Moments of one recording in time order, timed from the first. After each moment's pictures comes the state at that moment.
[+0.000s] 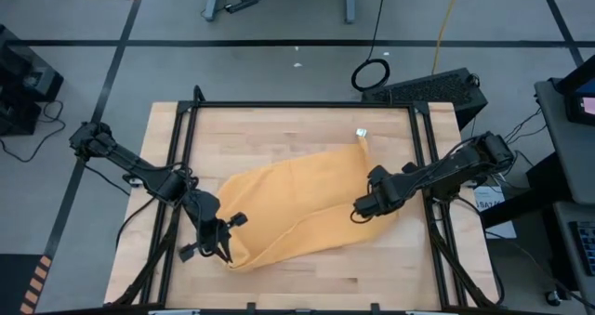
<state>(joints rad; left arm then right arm) -0.49 1.13 0.81 -0.25 0.48 0.12 0.31 1.53 1.02 -1.48 0.31 1.27</state>
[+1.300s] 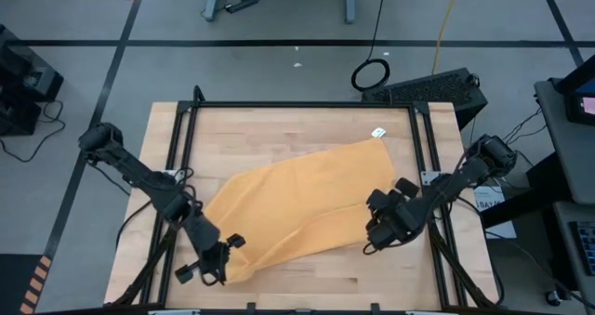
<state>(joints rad) -0.67 1.27 0.81 -0.16 0.41 -0.10 0.60 1.53 1.01 -1.28 0.42 1.23</state>
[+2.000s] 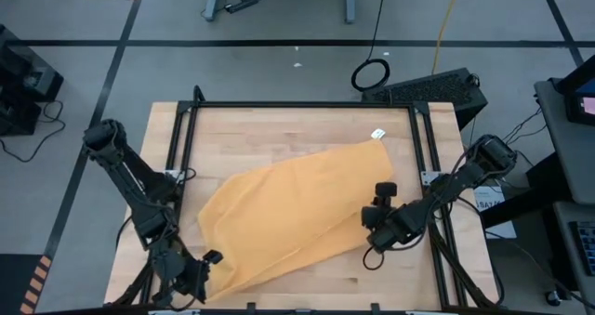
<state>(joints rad) -0.96 1.27 0.81 -0.14 0.12 -0.44 0.61 1.53 0.81 -0.89 0.51 0.63</state>
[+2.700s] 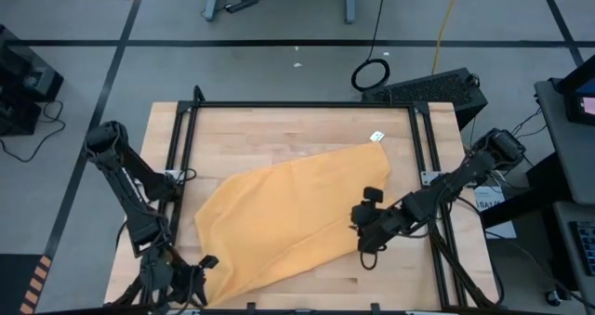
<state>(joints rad) -1.06 1.31 0.81 -0.04 -0.07 -0.53 0.56 1.40 0.81 -0.46 0.42 0.63</state>
